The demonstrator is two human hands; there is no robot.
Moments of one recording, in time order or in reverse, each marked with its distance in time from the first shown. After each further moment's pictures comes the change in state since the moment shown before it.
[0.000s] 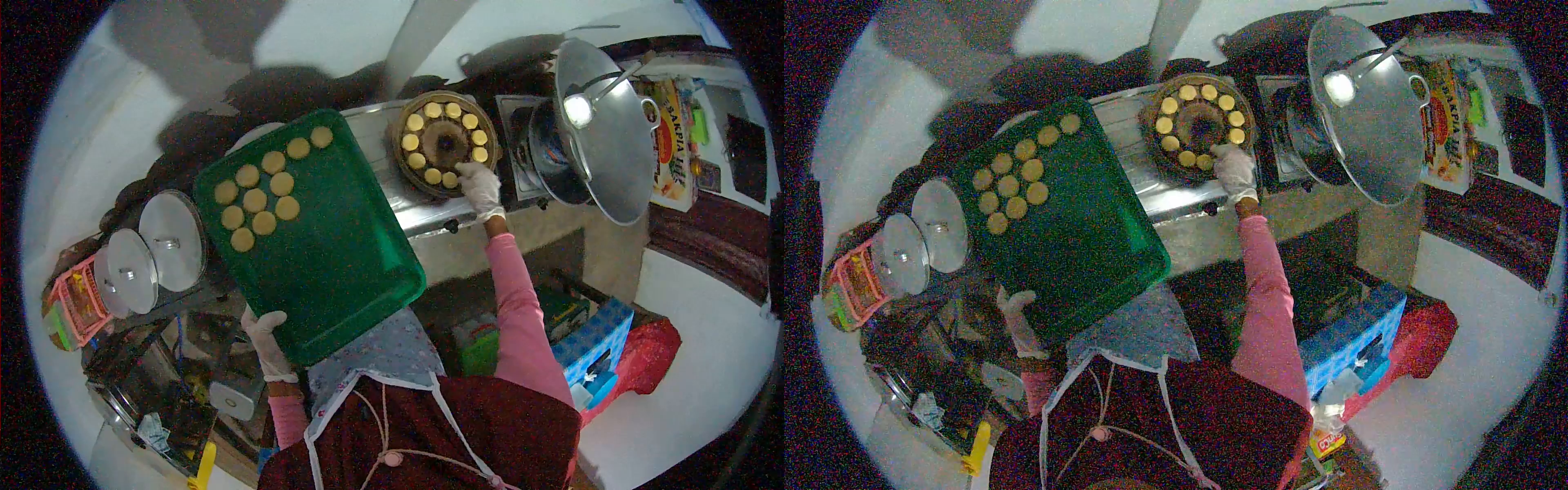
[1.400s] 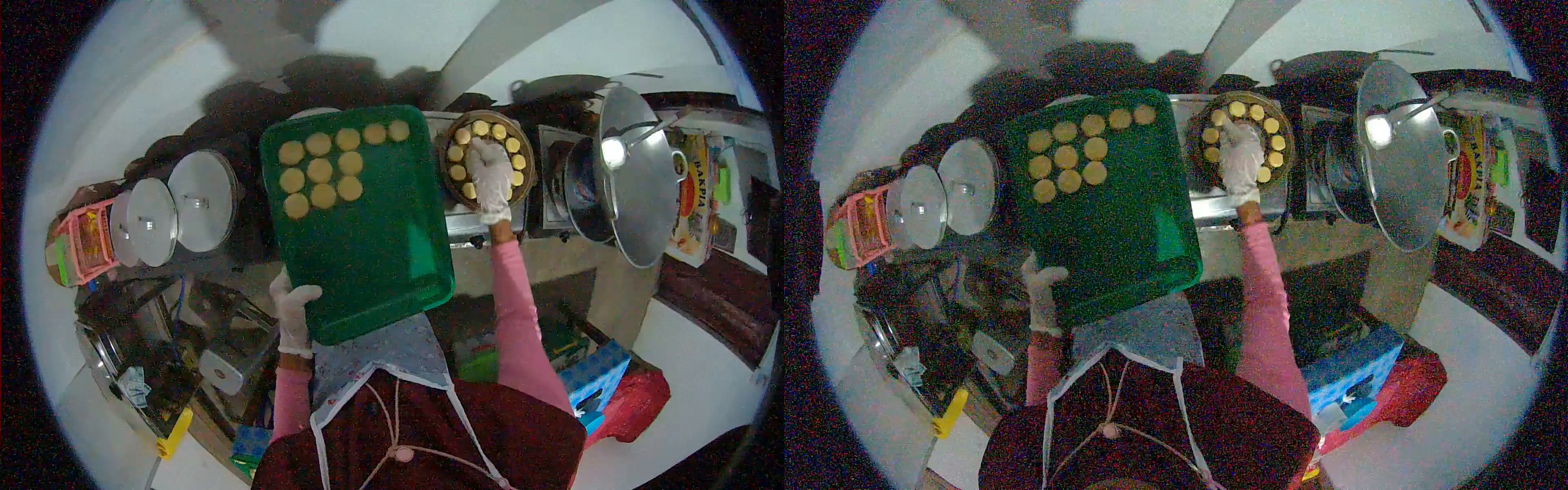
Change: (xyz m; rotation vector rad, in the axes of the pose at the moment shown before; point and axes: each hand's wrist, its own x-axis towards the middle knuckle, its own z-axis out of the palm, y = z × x) left_hand 0.007 0.004 0.005 0.052 -0.015 0.041; right_hand 0.057 -0.135 -0.032 0.234 0.244 -0.065
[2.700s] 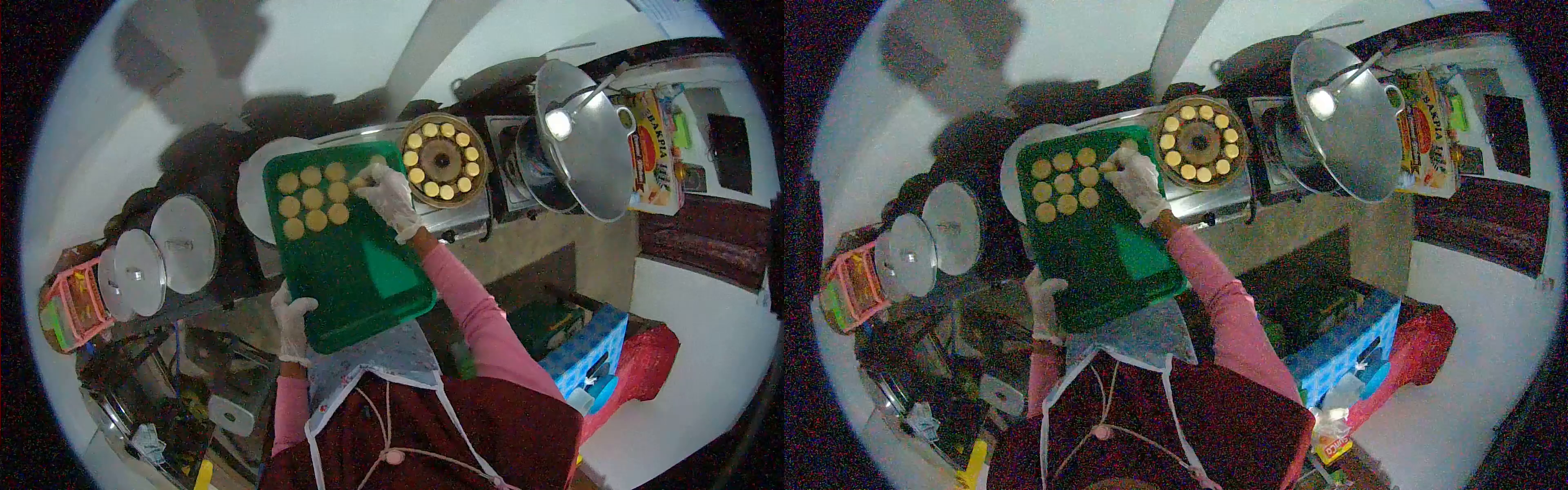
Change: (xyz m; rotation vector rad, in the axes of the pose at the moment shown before) left_hand 0.011 -0.015 -0.004 0.015 -0.231 0.056; right_hand -0.031 -0.120 0.018 0.271 -0.230 0.147
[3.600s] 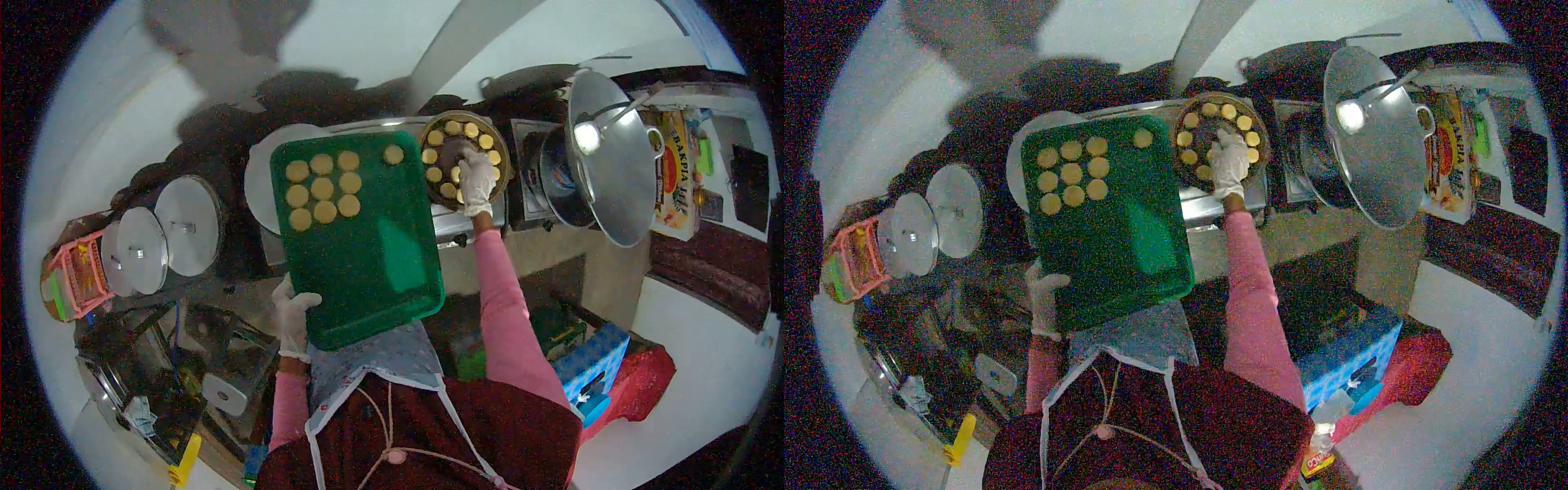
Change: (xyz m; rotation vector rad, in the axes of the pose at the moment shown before) left_hand 0.002 0.006 0.014 -0.005 0.095 -0.092; right_hand 0.043 0.204 -0.050 -0.391 0.337 -0.064
